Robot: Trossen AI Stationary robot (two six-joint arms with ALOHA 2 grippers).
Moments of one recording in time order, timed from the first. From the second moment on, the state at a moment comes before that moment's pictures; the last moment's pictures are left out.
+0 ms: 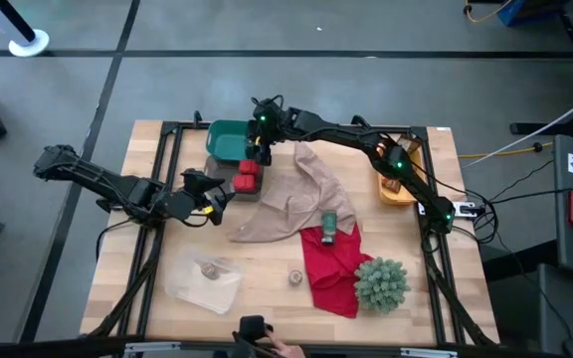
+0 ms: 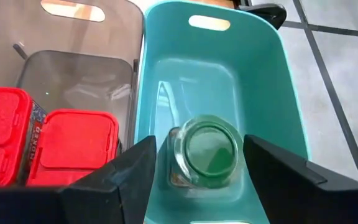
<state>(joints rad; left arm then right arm) -0.32 0.82 0.60 -0.38 -0.84 -0.71 -0.40 2.43 2.26 -0.57 -0.12 -0.40</state>
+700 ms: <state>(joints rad) -0.32 0.83 0.60 -0.35 -0.75 -0.59 -0.25 2.15 2.35 -1.27 -0.02 -0.34</state>
